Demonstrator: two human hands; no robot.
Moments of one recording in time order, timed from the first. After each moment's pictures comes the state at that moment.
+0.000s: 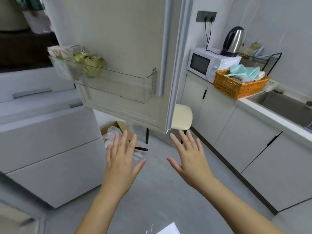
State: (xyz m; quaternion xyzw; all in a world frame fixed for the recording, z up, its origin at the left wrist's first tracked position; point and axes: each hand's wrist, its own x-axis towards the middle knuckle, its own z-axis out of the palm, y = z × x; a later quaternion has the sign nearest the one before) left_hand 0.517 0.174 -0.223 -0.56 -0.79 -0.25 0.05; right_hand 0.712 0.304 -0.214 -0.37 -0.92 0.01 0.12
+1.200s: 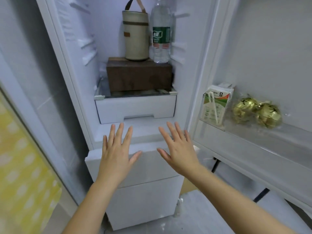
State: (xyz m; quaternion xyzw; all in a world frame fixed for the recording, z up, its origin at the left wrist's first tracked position) left_hand 0.068 0.053 -0.185 -0.40 -0.88 -0.18 0.17; right_hand 0.187 0.241 -0.186 -0.16 -0.97 0.00 0.18
